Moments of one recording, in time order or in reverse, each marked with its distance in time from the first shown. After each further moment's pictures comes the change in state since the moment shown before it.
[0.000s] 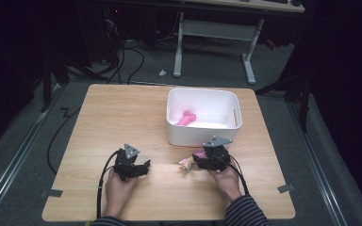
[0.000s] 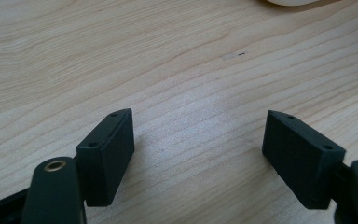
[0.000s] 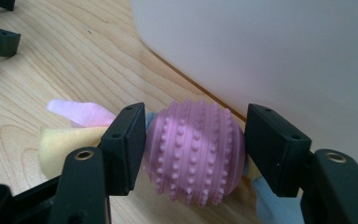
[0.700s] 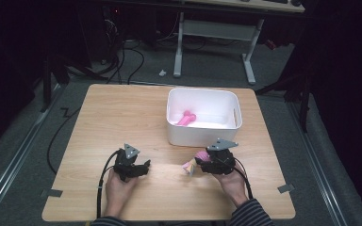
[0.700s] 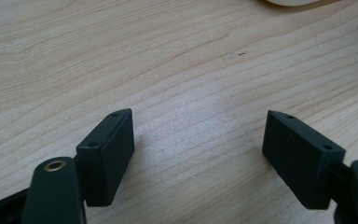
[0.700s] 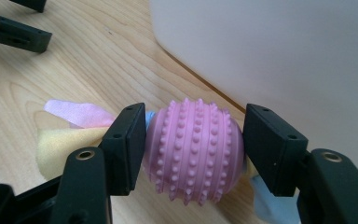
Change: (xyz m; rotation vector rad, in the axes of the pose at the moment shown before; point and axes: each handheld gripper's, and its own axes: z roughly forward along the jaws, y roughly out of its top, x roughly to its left) left arm 0.000 0.000 0.000 0.000 -0.001 0.001; right arm 0.003 -0.003 -0.026 -0.018 0.031 -0.028
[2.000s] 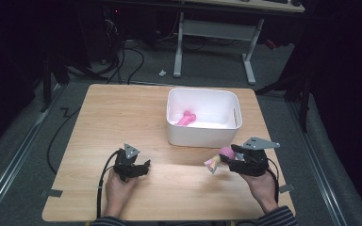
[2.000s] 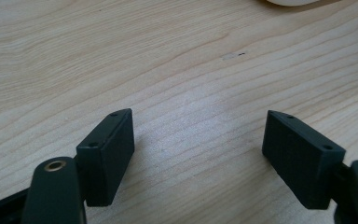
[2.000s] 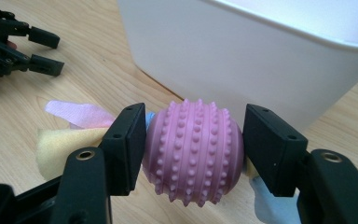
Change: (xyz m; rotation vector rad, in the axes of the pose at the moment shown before) left arm 0.000 0.000 0.000 -0.001 0.002 0.000; right arm -0.035 -0.006 -0.088 -0.095 -0.018 0.057
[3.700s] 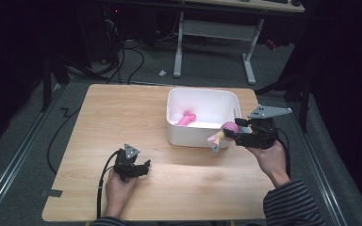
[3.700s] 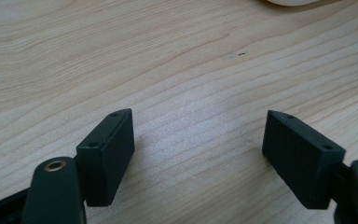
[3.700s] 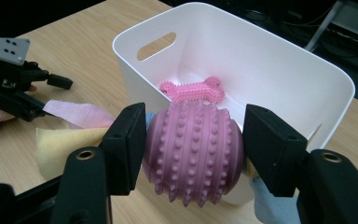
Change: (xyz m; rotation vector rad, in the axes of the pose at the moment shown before) left arm 0.000 0.000 0.000 0.000 0.002 -0.001; right arm -0.021 0.087 -0.029 -0.018 0.031 -0.072
